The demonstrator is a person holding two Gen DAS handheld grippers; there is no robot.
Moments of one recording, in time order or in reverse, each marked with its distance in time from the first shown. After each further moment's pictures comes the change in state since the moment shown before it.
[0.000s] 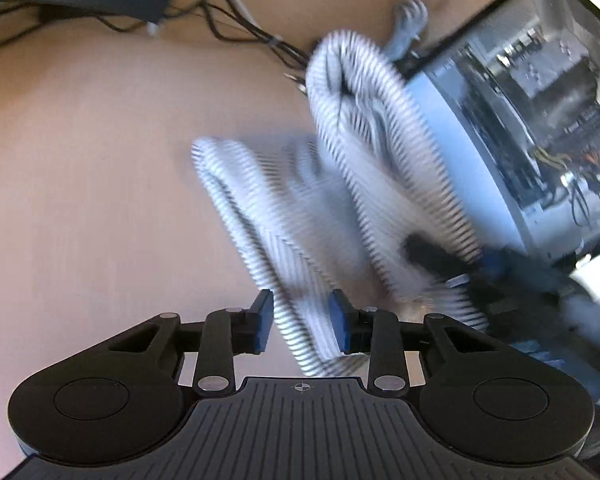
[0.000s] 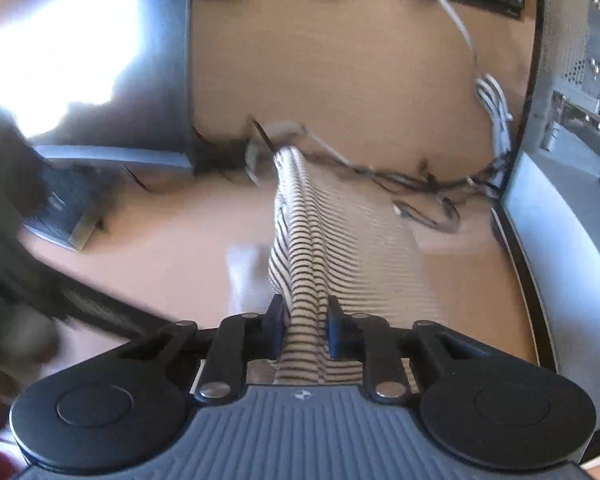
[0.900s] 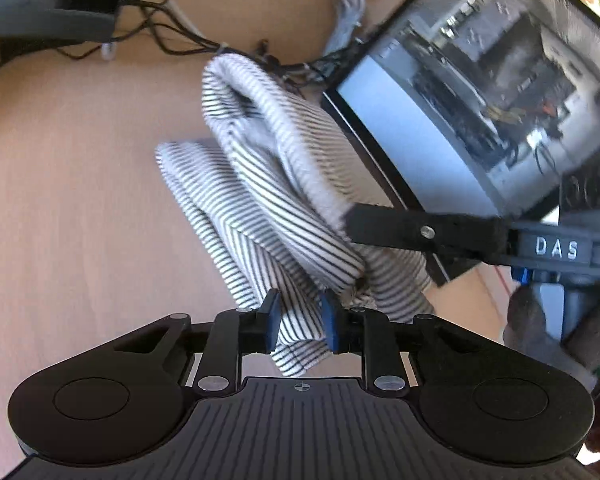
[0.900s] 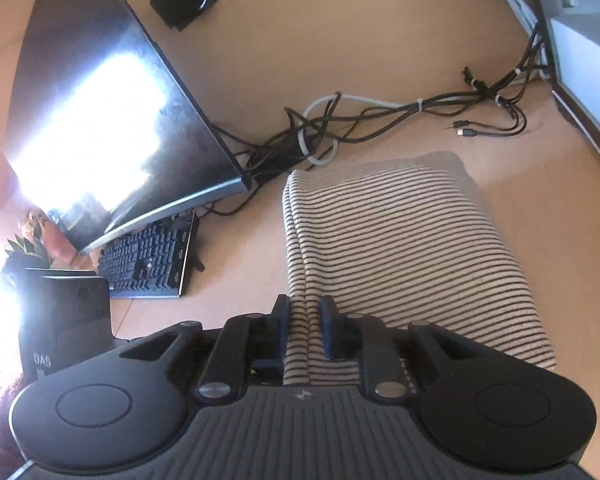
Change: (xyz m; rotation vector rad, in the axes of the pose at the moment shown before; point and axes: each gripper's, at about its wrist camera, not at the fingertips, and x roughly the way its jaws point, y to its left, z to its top) left arm -0.020 -0.004 -0.009 0.165 -0.018 -0.052; right arm 0.025 -0.038 -0.003 0.383 0.114 0.331
